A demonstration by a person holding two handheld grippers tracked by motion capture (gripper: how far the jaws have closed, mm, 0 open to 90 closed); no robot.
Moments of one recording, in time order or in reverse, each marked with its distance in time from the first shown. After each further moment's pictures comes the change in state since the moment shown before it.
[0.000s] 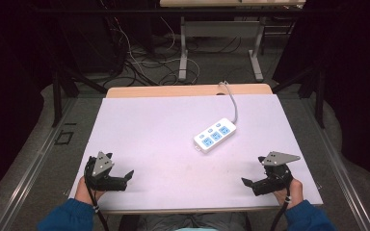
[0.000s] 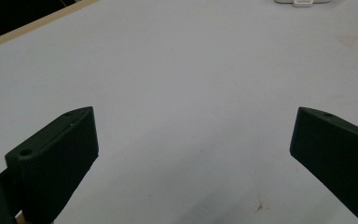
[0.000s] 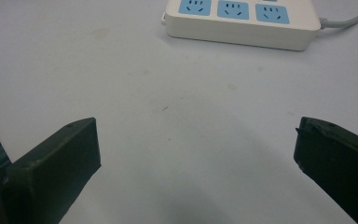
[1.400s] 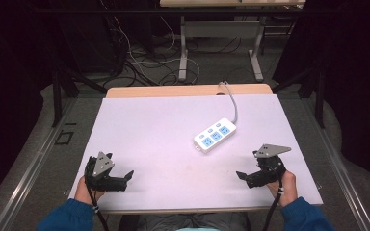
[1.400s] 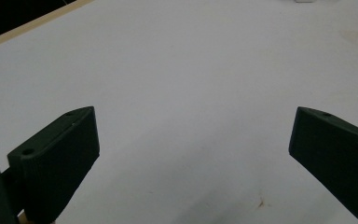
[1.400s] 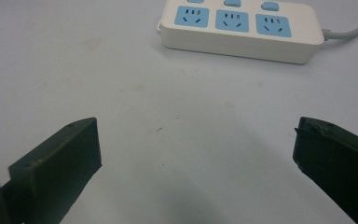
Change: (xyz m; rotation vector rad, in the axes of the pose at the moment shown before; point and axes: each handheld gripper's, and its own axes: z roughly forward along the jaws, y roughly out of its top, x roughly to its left) left arm 0.000 0.000 0.000 0.012 0.006 0.010; right arm -0.004 0.020 0.017 0.028 -0.004 -0.002
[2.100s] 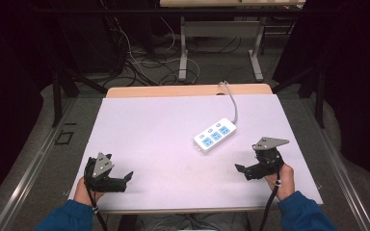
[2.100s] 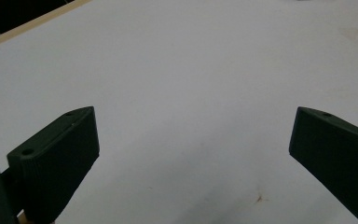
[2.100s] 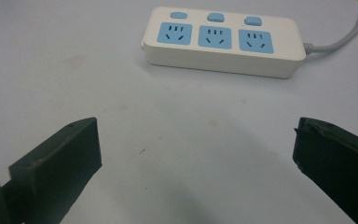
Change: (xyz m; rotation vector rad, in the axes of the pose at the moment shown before) left arm -0.001 -0.001 -0.003 0.008 0.002 0.003; right arm -0.010 0.015 0.006 -0.002 -0.022 0.012
